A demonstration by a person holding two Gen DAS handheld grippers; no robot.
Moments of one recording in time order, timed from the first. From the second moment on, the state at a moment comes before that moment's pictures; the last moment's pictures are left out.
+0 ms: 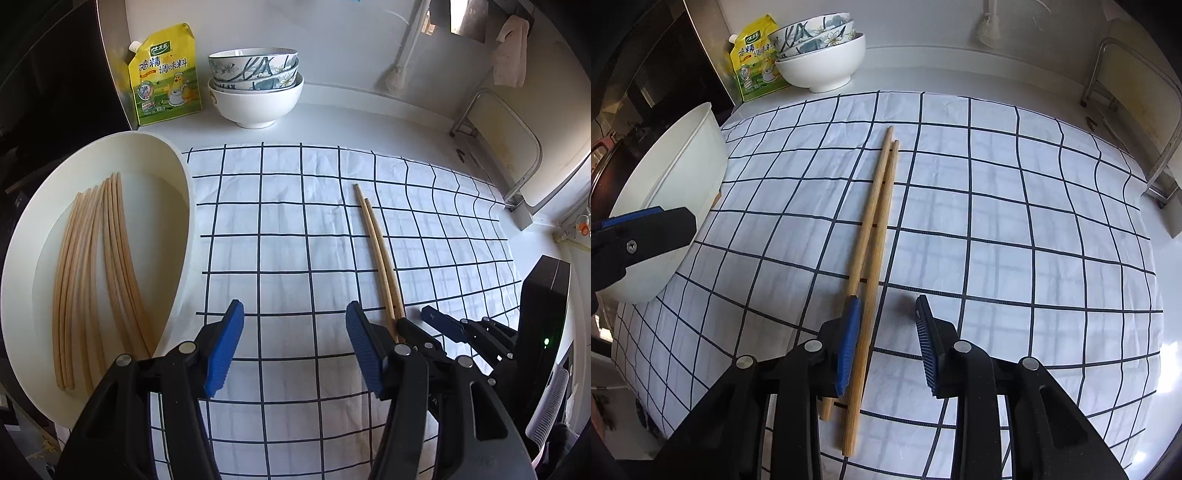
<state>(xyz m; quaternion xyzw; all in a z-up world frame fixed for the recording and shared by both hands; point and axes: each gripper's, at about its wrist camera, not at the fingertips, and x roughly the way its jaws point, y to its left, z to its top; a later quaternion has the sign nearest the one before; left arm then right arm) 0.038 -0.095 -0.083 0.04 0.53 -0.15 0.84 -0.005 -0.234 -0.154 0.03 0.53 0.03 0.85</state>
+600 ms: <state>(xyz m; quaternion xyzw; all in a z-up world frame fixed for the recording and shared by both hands) 0.033 -0.141 -0.108 0.07 0.53 -0.17 0.83 -0.013 -0.282 -0.152 0.04 0.52 0.00 0.85</state>
